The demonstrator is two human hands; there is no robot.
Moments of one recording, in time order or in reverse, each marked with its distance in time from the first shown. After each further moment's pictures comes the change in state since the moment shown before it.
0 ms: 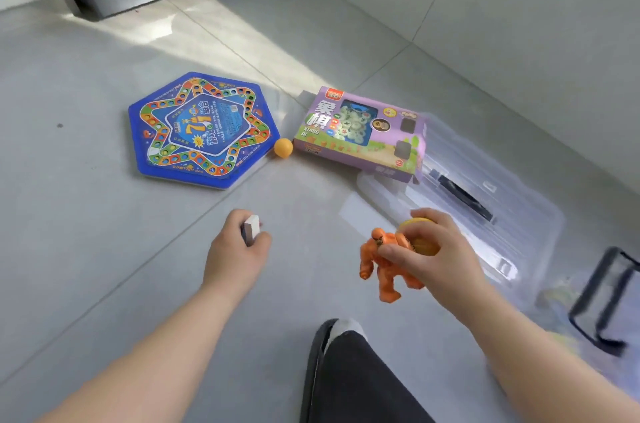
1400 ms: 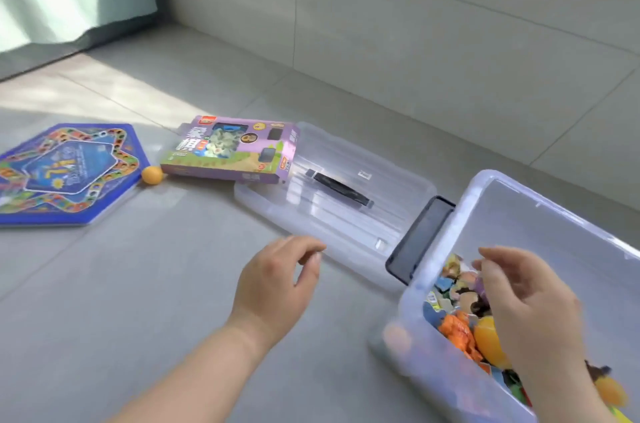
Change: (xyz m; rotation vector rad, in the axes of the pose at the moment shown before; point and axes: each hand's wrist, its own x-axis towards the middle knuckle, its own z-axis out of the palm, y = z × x) left_hand -0.148 0.074 0.203 0.213 -0.109 0.921; right_hand -0.106 0.168 -0.197 0.120 0.611 0.002
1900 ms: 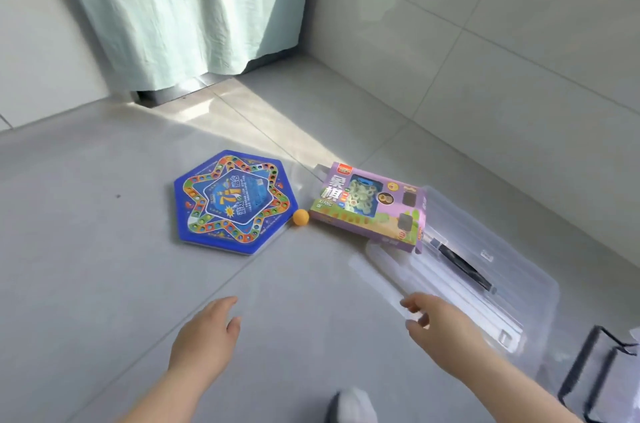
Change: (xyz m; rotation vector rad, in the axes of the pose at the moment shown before) left_hand -0.031 -0.197 -0.251 0.326 -0.321 -0.858; right_hand -0.024 -0.182 0.213 -0.658 -0.832 -0.140
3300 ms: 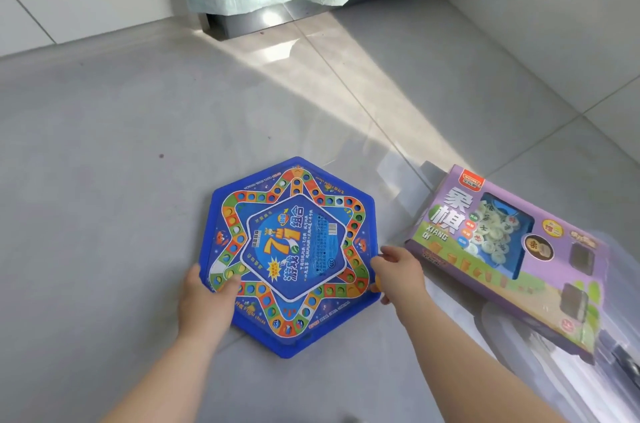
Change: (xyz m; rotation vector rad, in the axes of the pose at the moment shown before) left_hand 0.160 -0.072 0.010 -0.816 0.366 -0.673; right_hand 0.266 -0.142 0.125 0.594 -0.180 0.310
